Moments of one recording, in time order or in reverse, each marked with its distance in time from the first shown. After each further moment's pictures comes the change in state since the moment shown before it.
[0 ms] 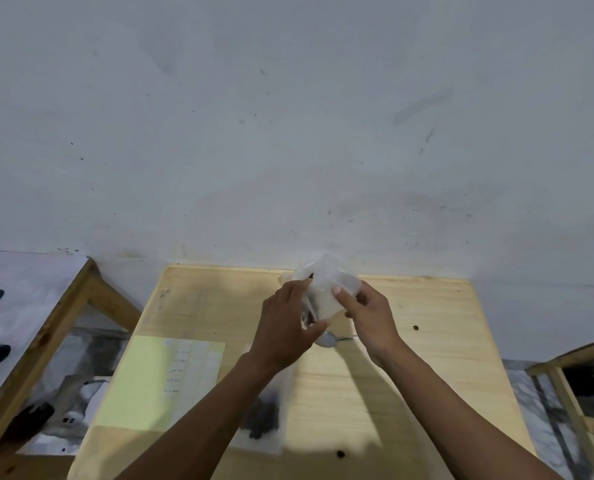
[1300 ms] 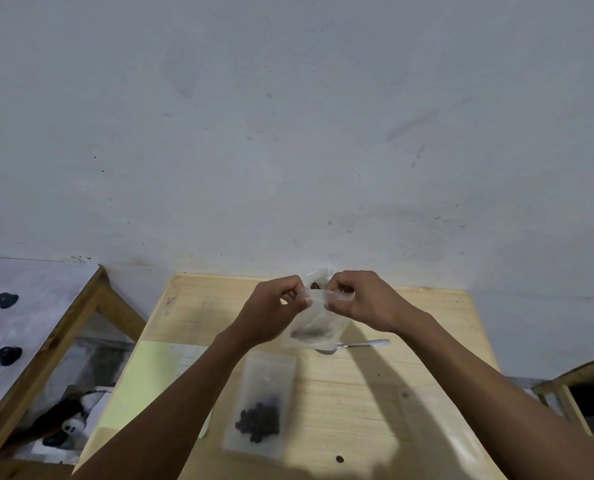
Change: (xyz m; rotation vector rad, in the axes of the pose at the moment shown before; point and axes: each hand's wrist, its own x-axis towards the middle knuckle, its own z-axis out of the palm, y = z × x) left_hand 0.018 0.006 -0.057 -0.366 -0.107 -0.008; right_hand 0.016 -0.056 -0.021 -0.781 -0.404 -0.318
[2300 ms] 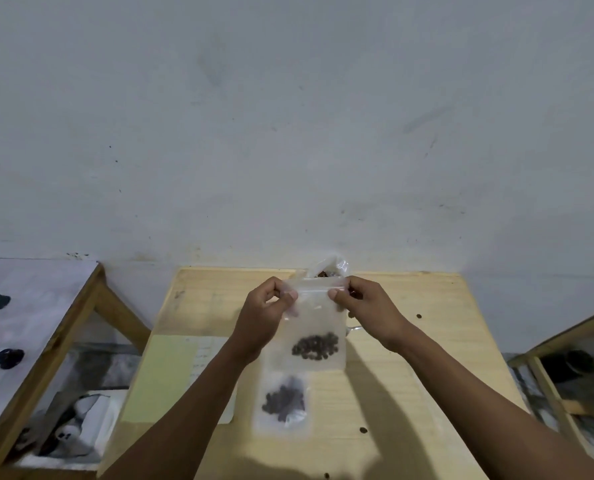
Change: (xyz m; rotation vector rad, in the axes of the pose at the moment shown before) left_hand -0.049 -0.031 -0.031 -0.469 0.101 -0.234; right_hand -0.025 -0.034 0.067 0.559 0.204 0.233
